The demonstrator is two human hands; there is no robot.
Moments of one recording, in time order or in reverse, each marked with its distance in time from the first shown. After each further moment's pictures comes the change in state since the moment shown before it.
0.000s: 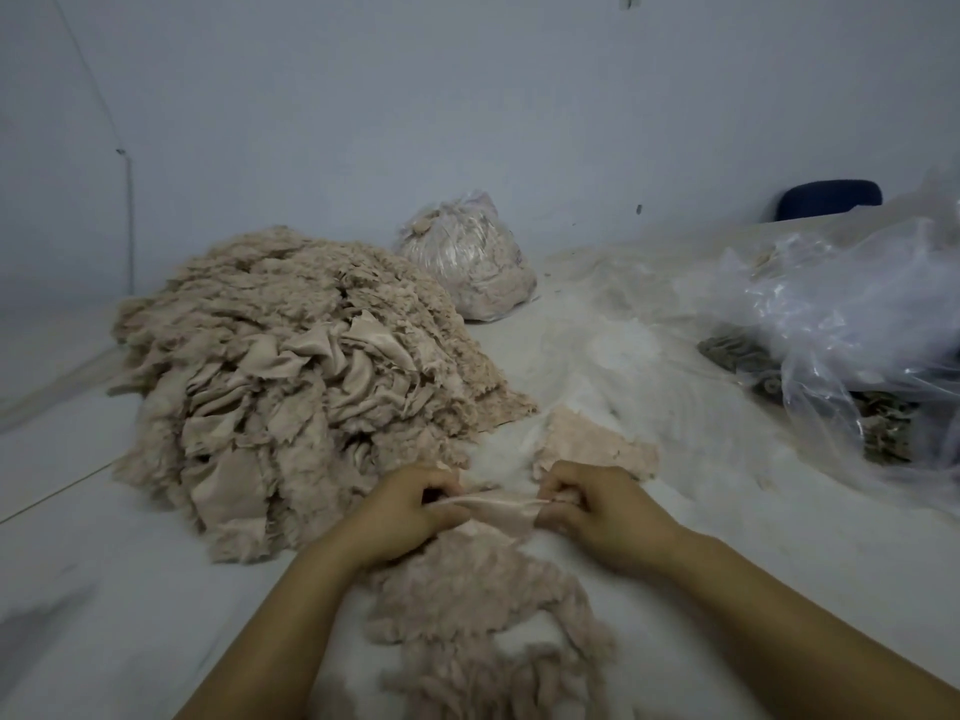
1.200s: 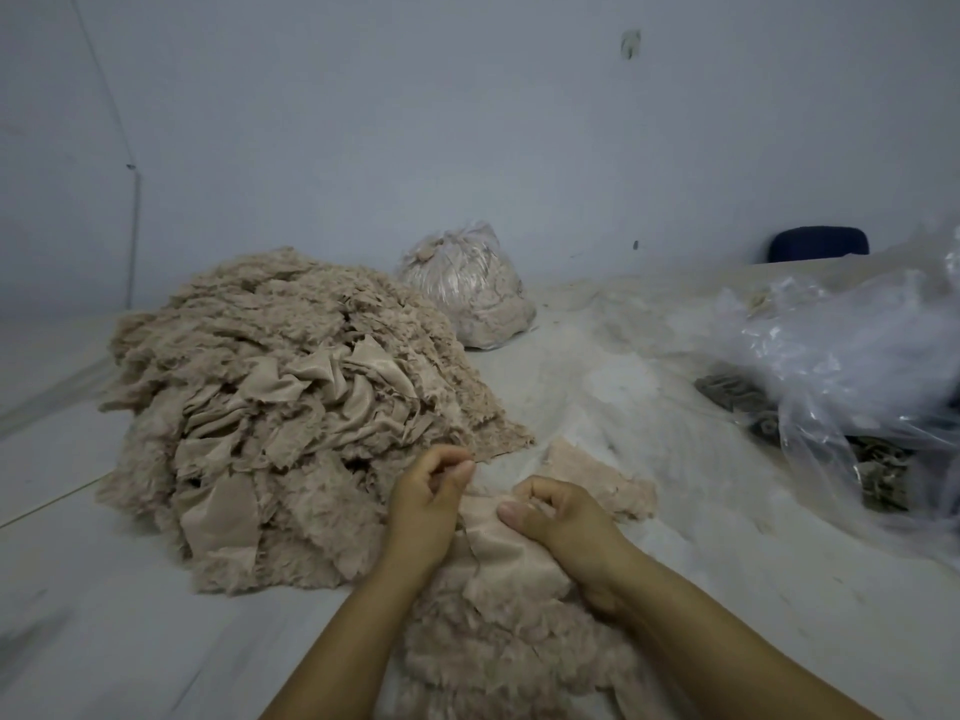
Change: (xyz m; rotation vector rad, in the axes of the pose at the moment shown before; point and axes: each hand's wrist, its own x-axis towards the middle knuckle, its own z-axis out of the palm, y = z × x) left_hand 0.018 0.033 0.027 -0.543 0.608 0.054; right_hand 0.013 -0.035 0.016 0.736 0.033 0.271
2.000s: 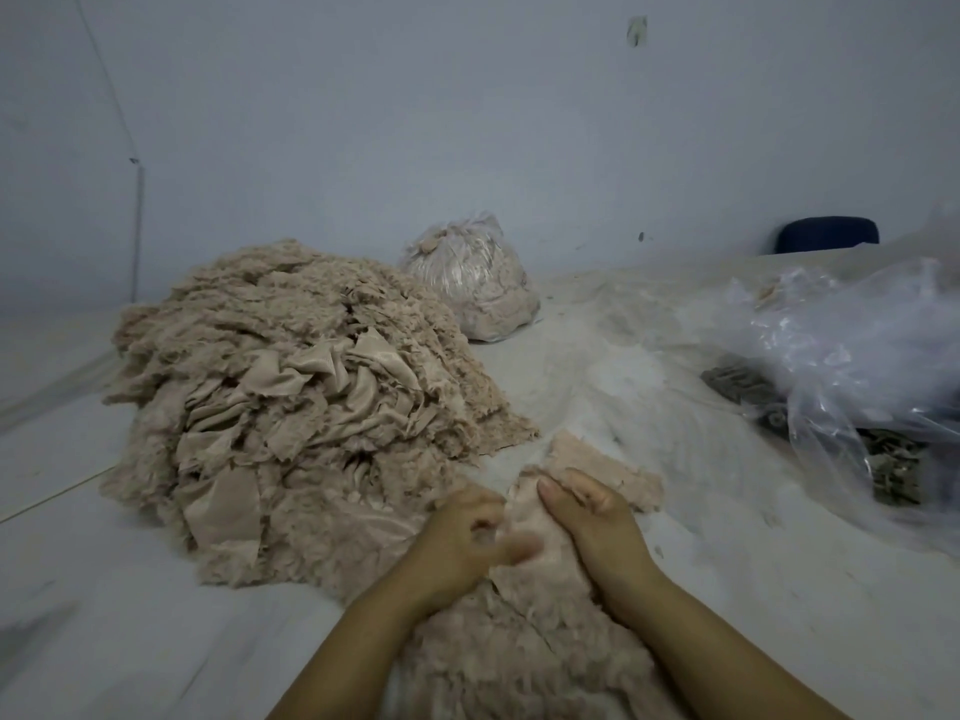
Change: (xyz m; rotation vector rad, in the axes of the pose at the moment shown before) left_hand -0.017 -0.024 -0.001 0.223 -0.541 -0.087; right_hand -0.002 0.019 -0.006 0.149 0.221 -0.173
